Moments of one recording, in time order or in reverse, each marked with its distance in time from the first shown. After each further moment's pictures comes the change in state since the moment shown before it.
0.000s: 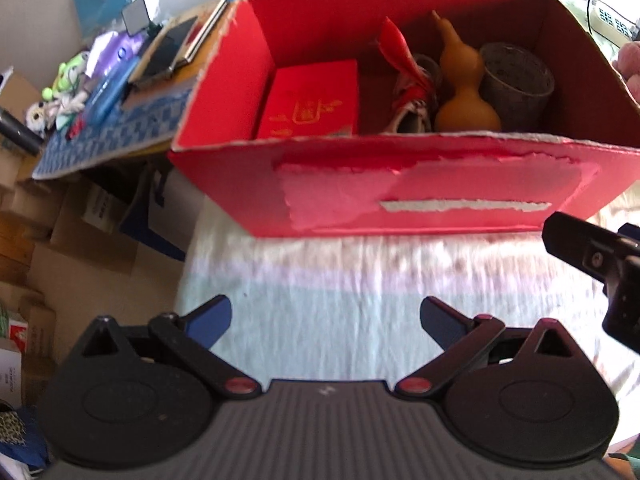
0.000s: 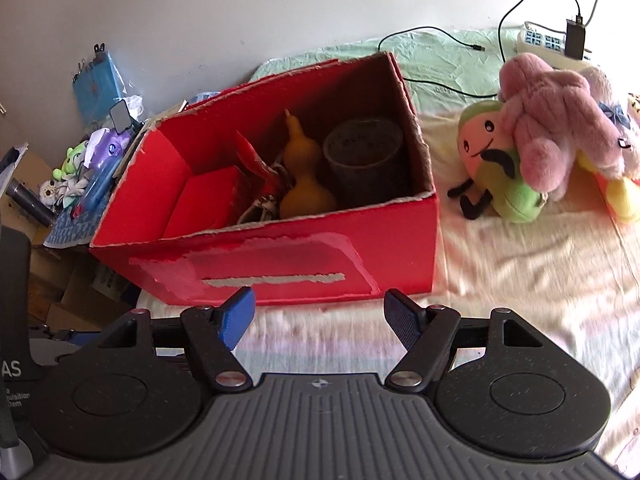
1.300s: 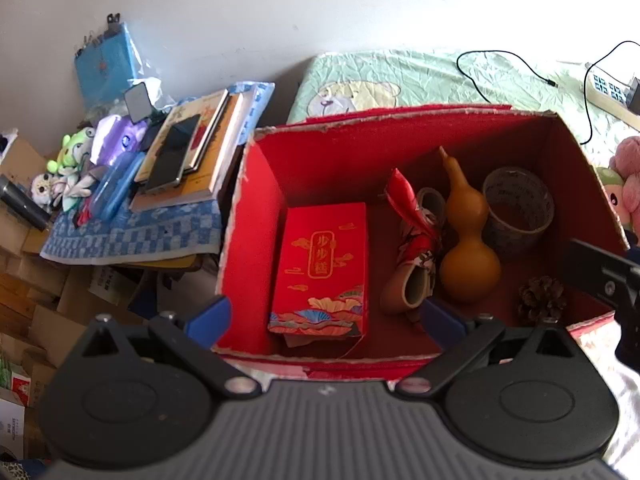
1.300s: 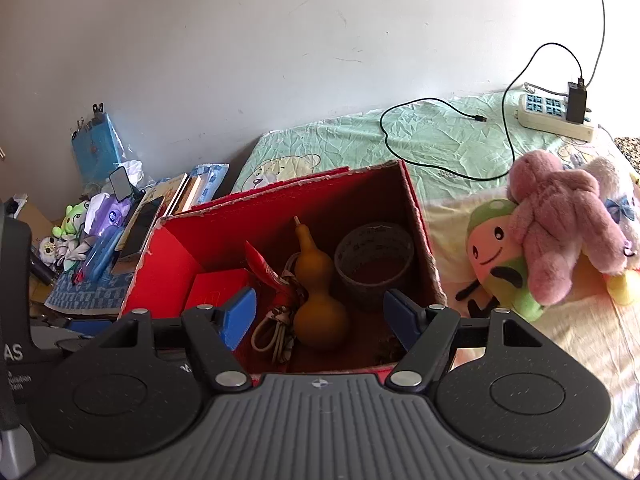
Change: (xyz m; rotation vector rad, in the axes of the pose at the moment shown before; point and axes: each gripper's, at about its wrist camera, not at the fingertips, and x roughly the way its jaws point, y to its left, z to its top) left arm -0.026 0.007 0.083 0.032 -0.195 0.008; right arm 0.003 0.011 0.069 0.006 -0.164 -0.003
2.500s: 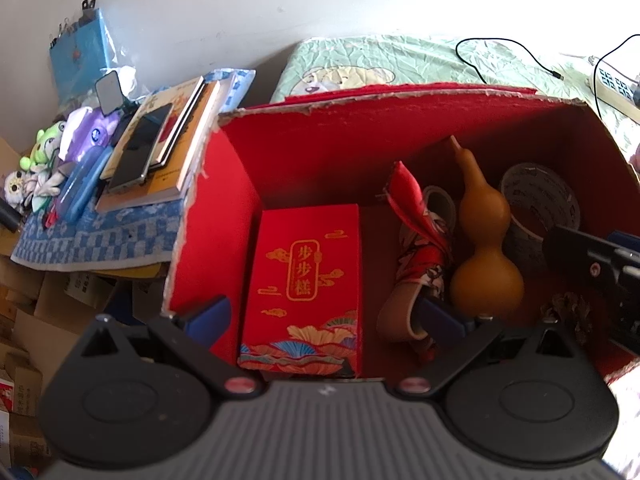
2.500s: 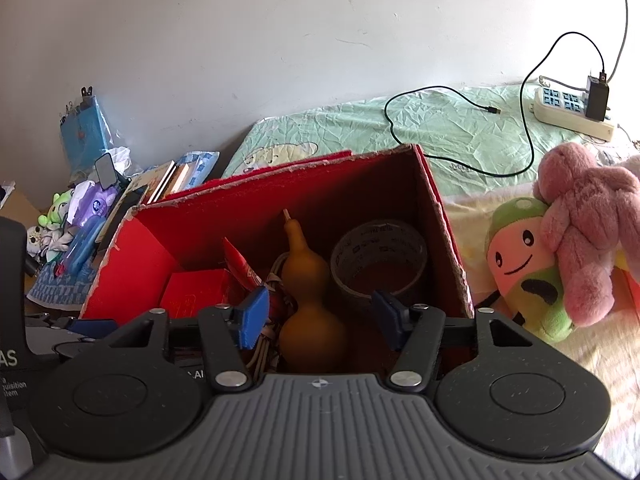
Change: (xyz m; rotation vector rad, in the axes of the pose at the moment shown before) left arm 0.055 -0.002 0.010 -0.004 0.011 -0.049; right arm 0.049 -0.005 0.002 -0.028 0.027 -0.006
